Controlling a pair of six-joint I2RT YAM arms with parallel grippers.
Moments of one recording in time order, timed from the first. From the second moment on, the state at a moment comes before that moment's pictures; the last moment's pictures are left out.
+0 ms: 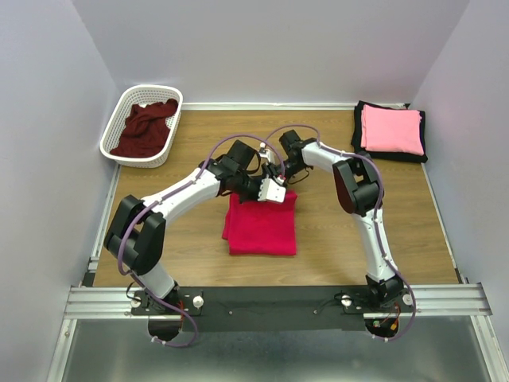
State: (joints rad) left arm -0.62 1.63 1.20 -0.56 0.59 1.10; right arm 0.47 2.40 1.78 -0.75 -1.08 -0.07
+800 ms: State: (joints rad) left arm -0.64 1.60 1.15 -0.48 0.56 1.12; right arm 0.42 2.46 1.93 -0.72 -1.03 -0.11
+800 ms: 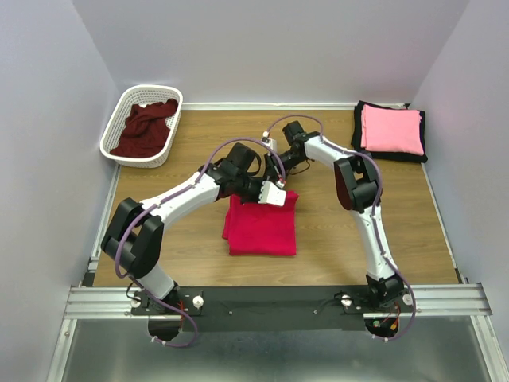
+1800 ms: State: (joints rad) left arm -0.56 1.75 1.17 -0.31 0.55 1.12; right arm 0.42 2.49 1.85 -0.72 -1.13 -0.12
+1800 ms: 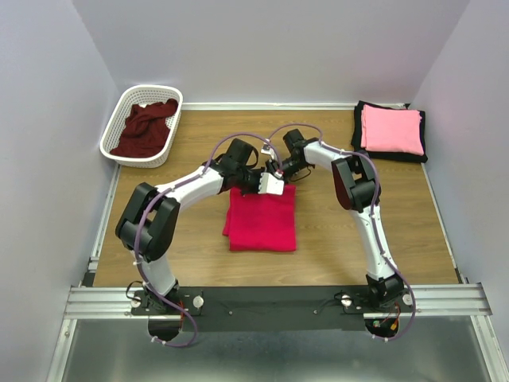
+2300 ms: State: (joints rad) left arm -0.53 1.59 1.19 -0.29 0.61 0.90; right arm 0.40 2.49 2.18 -0.72 -0.80 -0.13
